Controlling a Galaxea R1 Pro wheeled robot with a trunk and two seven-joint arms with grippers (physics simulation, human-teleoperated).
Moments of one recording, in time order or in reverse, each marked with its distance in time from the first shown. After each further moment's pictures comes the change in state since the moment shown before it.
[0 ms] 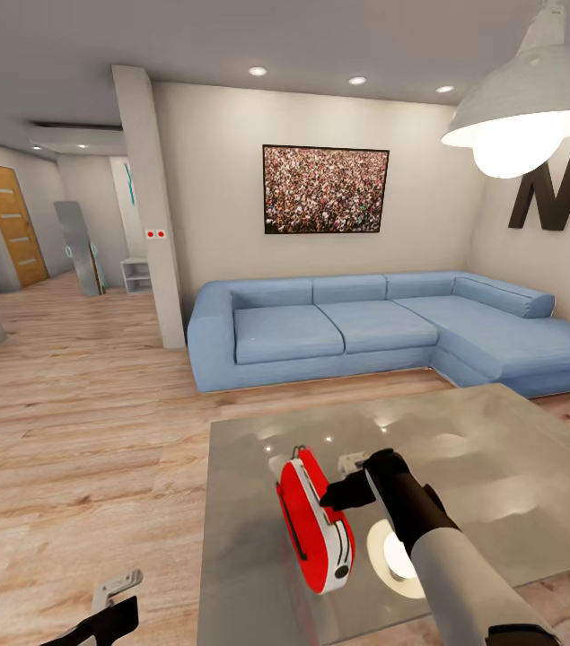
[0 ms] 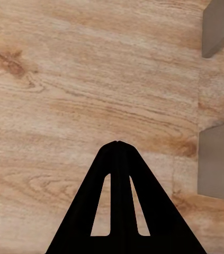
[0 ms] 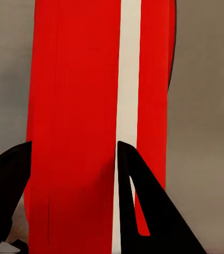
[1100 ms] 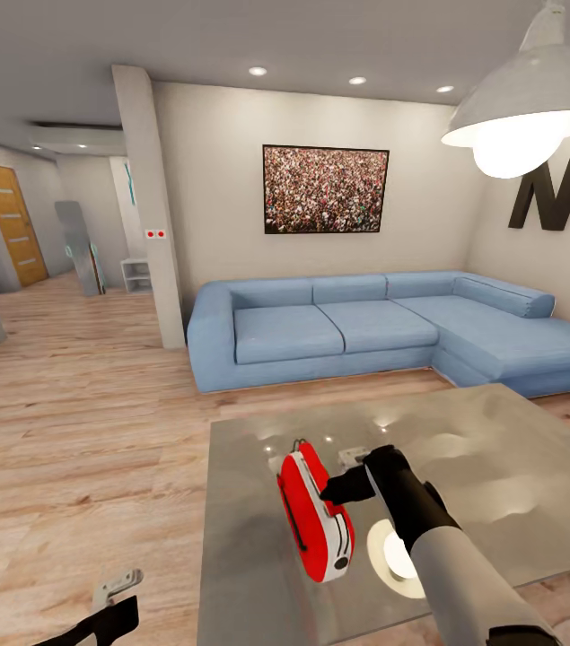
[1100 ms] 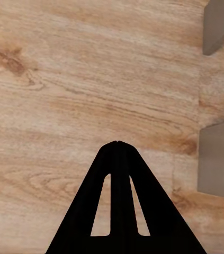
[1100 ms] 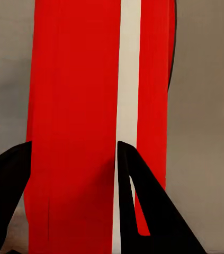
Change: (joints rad) left arm -0.005 0.001 -0.001 0.000 -0.002 0.016 0.002; right arm 0.000 0.002 0.000 -0.032 0.003 -0.005 -0.008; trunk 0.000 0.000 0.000
